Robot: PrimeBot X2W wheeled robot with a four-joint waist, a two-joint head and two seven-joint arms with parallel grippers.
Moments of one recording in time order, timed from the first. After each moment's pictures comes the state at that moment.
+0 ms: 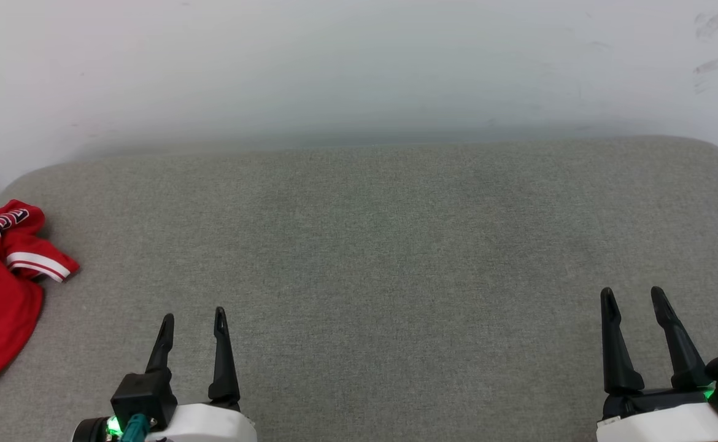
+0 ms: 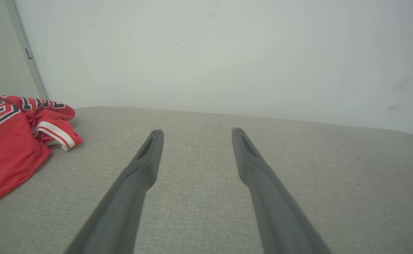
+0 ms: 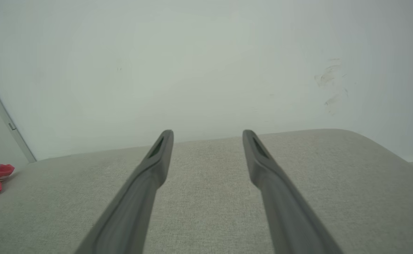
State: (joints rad) left arm 0.07 0.07 -0.09 0.01 -0.19 0.12 -0.23; right arm 0.10 -0.05 -0.04 -0.06 0.21 0.13 -0.23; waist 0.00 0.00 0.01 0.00
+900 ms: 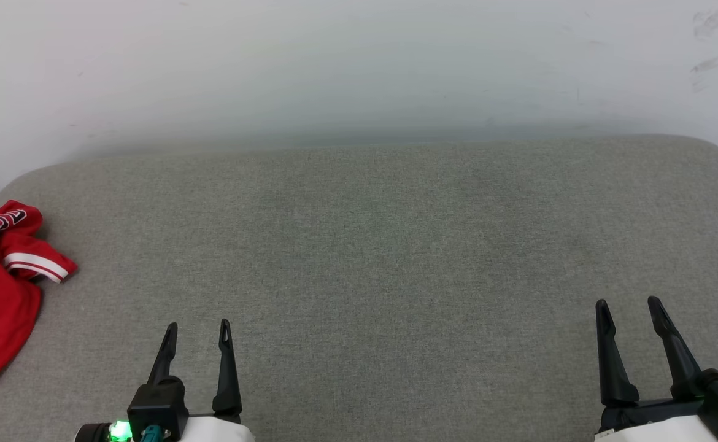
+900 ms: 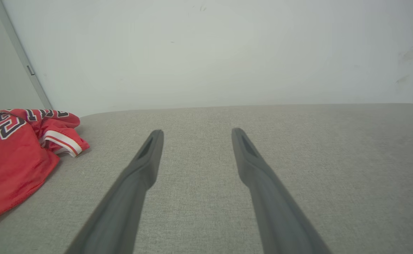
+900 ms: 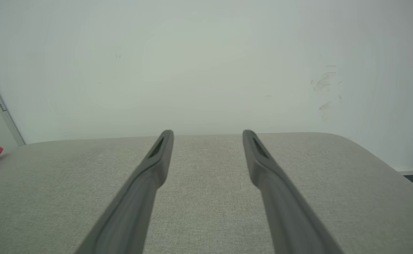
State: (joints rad) left arm 0.09 0.05 -0.07 0.05 -0.06 0.11 -0.26; right arm 0.12 -0.05 -0.04 -0.05 0.12 0.13 -0.26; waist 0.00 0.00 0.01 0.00
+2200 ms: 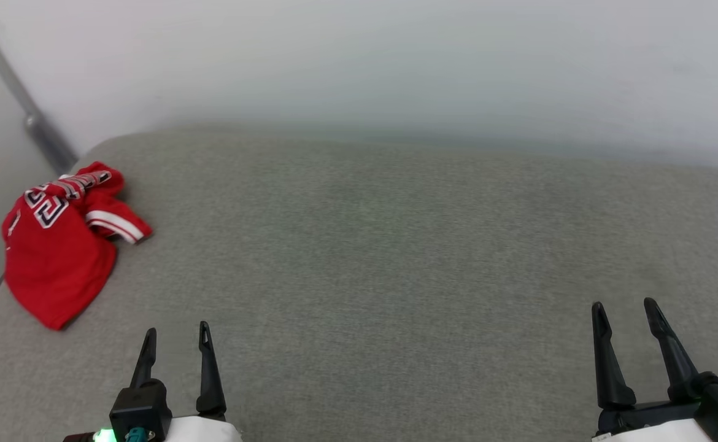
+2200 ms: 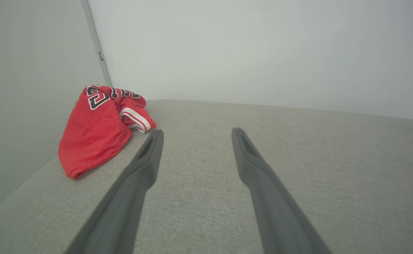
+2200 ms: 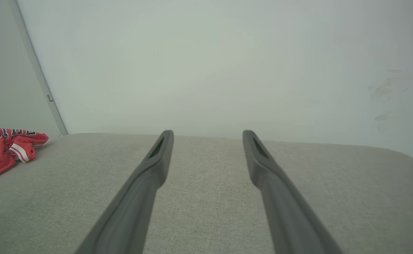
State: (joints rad) left arm 0.09 0.05 -0.04 0.05 -0.08 0.14 -0.26; right arm 0.13 -0.05 -0.03 -0.06 0.12 0.13 -0.26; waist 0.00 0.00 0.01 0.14
